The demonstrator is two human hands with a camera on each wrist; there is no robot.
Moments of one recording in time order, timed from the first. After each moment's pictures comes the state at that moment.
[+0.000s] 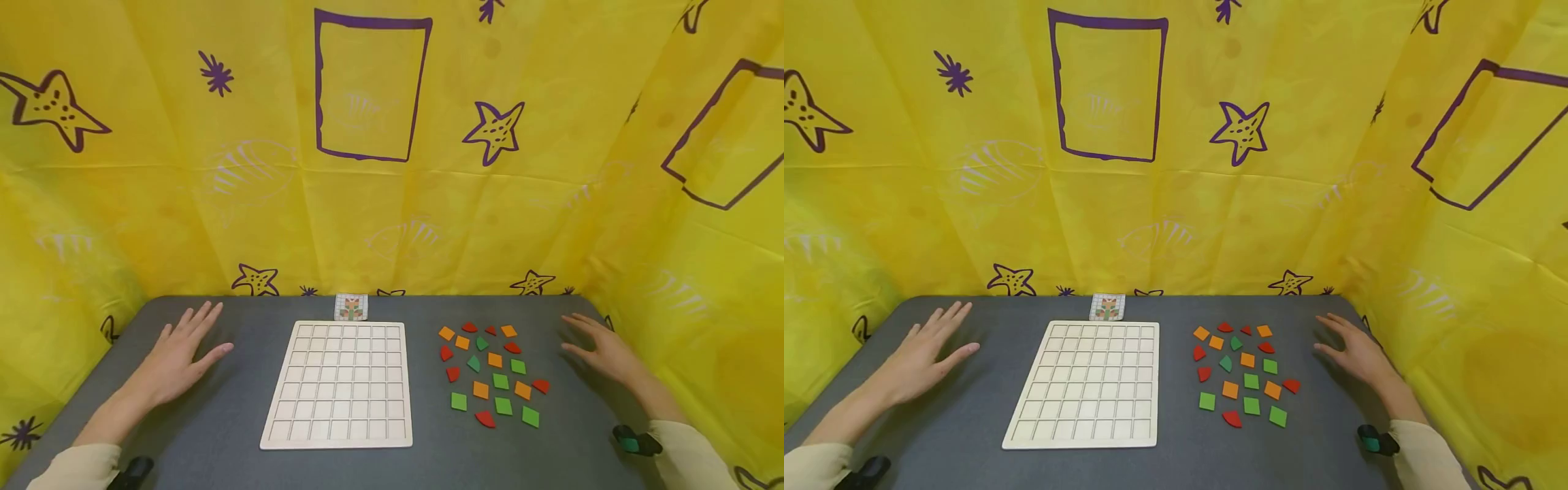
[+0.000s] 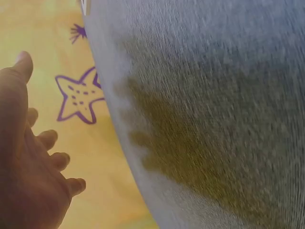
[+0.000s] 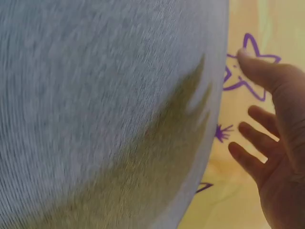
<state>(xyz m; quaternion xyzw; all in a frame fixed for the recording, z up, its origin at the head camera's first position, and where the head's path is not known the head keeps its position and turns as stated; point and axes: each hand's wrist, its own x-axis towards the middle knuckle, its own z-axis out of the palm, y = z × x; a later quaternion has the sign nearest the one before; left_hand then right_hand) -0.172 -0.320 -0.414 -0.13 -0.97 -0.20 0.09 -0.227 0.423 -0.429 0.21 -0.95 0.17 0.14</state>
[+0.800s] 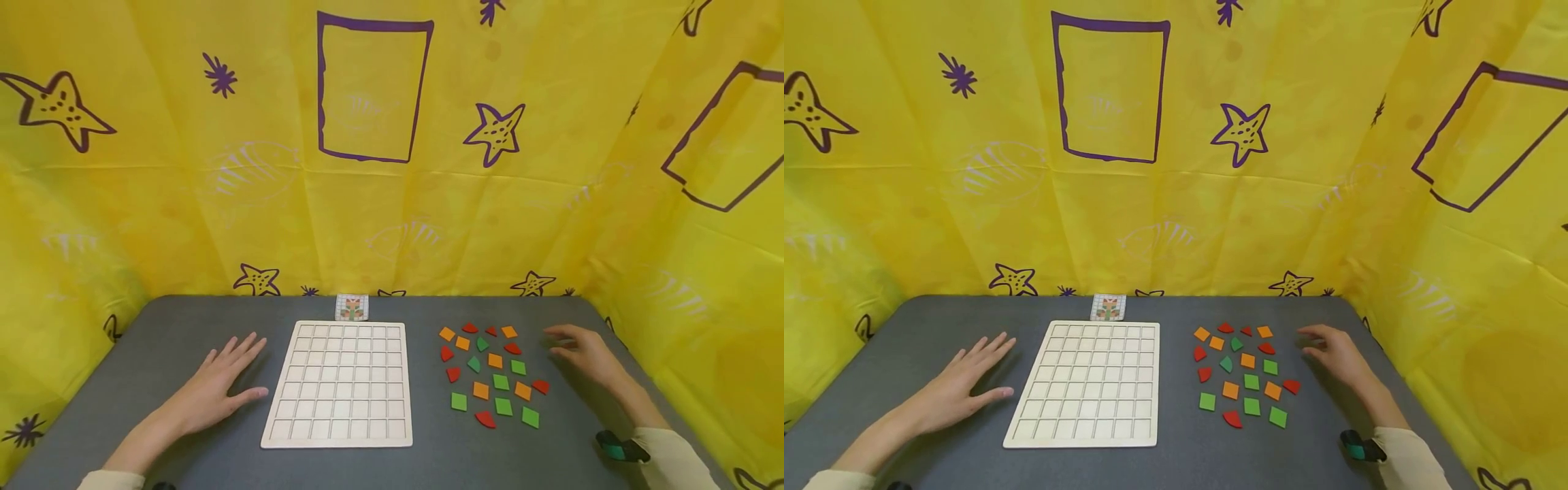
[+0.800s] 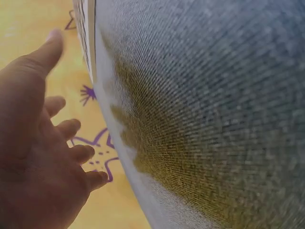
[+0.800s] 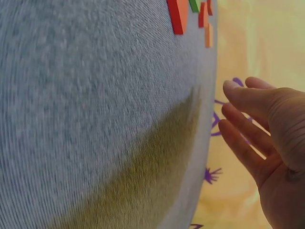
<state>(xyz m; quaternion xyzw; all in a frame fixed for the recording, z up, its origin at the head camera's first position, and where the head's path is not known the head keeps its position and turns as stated) -0.143 -0.268 -0.431 -0.19 -0.96 -0.22 0.03 -0.224 0.388 -0.429 0.26 -0.92 0.25 0.16</state>
